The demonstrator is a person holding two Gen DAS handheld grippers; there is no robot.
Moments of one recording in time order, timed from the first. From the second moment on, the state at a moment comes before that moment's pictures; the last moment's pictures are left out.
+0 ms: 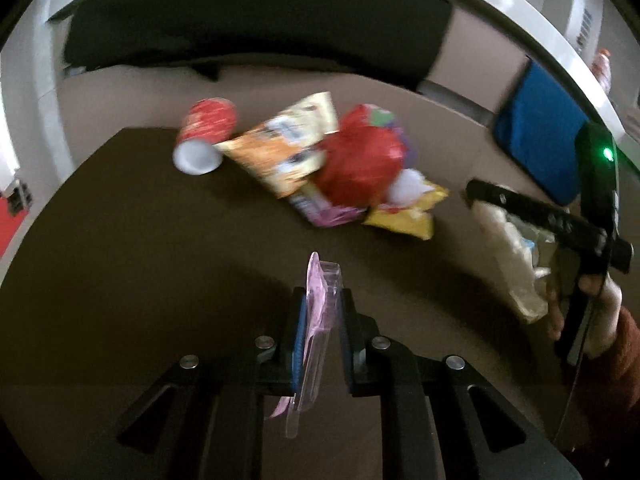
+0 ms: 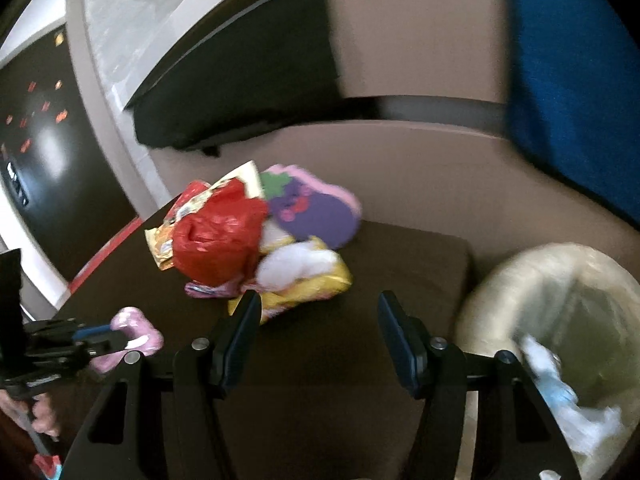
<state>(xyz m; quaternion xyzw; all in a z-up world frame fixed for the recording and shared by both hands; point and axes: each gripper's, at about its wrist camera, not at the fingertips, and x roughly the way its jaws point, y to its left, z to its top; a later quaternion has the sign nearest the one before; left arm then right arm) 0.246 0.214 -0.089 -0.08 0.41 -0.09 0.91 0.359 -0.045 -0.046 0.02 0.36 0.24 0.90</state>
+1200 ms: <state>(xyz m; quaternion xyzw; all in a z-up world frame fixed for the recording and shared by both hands) 0.256 0.264 -0.112 -0.15 0.43 -0.04 0.89 0.284 -0.021 -0.054 -0.04 0.37 0.29 0.88</state>
